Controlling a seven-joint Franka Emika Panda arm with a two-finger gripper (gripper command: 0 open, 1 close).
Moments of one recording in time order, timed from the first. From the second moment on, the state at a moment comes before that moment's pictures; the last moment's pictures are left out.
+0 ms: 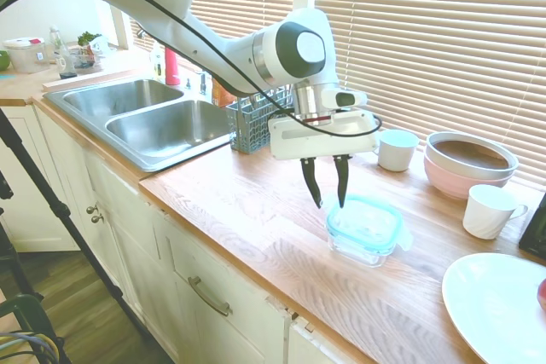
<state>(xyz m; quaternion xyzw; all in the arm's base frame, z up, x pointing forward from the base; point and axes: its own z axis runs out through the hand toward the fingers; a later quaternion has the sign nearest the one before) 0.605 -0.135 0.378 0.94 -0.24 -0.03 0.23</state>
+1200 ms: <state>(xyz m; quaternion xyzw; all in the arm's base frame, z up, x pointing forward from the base) 0.568 -0.080 0.439 0.94 -0.33 -0.02 0.02</state>
